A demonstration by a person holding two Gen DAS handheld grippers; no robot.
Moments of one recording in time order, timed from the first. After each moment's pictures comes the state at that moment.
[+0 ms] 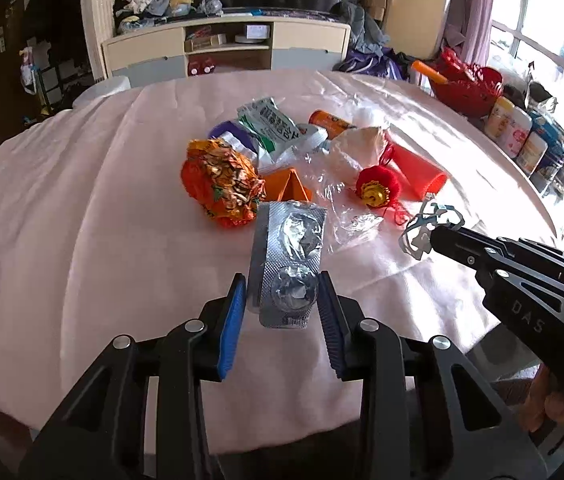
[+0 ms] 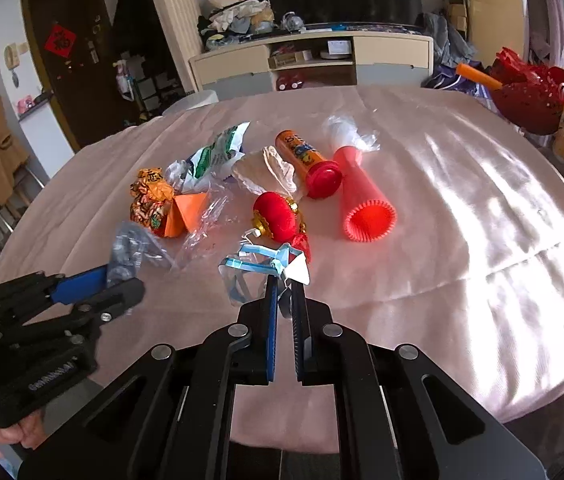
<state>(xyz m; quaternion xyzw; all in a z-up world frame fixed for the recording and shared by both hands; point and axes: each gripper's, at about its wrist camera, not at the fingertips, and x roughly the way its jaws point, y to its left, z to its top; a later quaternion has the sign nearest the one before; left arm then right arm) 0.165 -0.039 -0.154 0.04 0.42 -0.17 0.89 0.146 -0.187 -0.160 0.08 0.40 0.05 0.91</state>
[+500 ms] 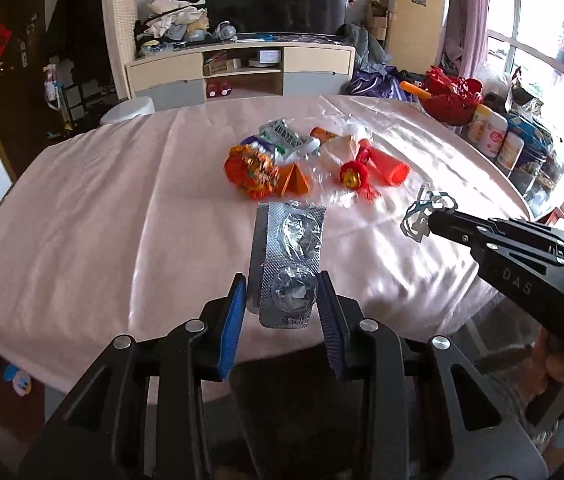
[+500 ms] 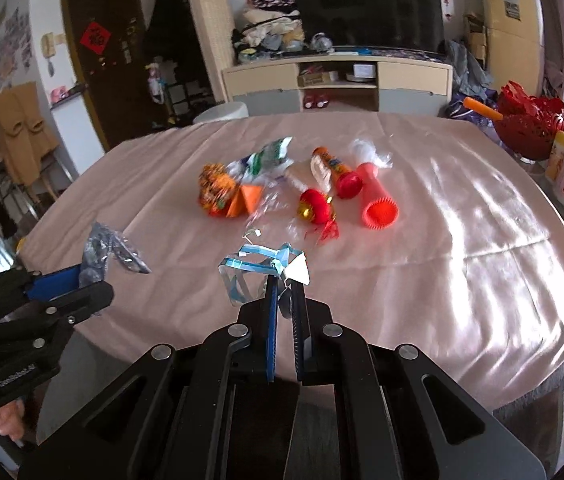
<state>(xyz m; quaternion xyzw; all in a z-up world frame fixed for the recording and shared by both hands) 0.064 -0.010 -0.114 0.05 0.38 -0.14 0.91 0.077 -0.177 -0.132 0.05 0.38 0.10 0.92</state>
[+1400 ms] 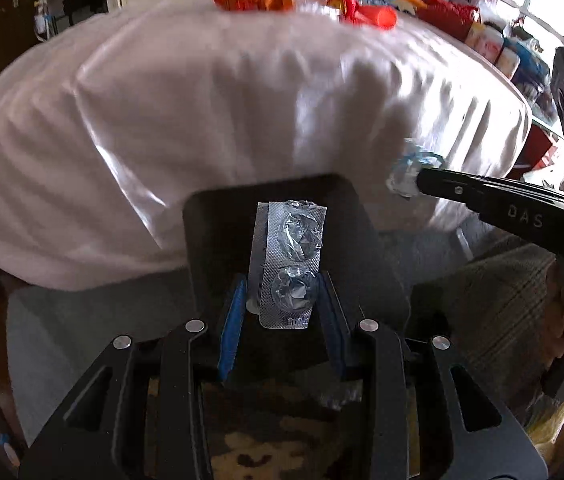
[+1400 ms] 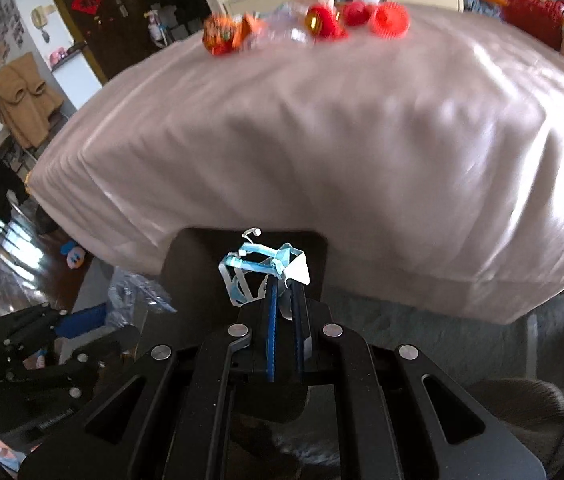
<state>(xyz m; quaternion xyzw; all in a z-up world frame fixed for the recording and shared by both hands) -0.023 0.002 -0.247 0.03 0.49 -0.15 0.85 0.016 -0.170 -0.246 0.09 0.49 0.13 0.86</state>
